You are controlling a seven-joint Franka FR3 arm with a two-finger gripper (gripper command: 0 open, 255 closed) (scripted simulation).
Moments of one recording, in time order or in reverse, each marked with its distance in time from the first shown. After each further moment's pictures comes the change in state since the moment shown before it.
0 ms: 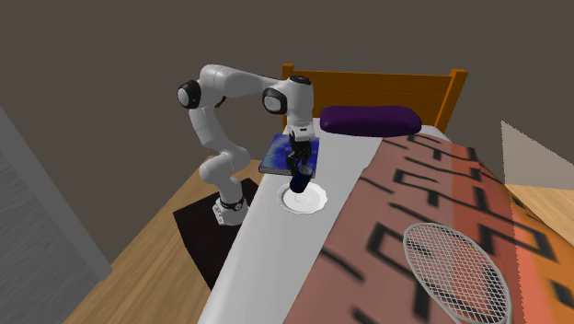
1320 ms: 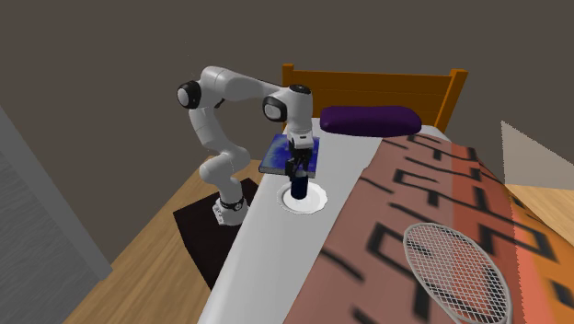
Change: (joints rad) arm 0.003 -0.009 0.006 -0.077 0.007 0.069 -0.003
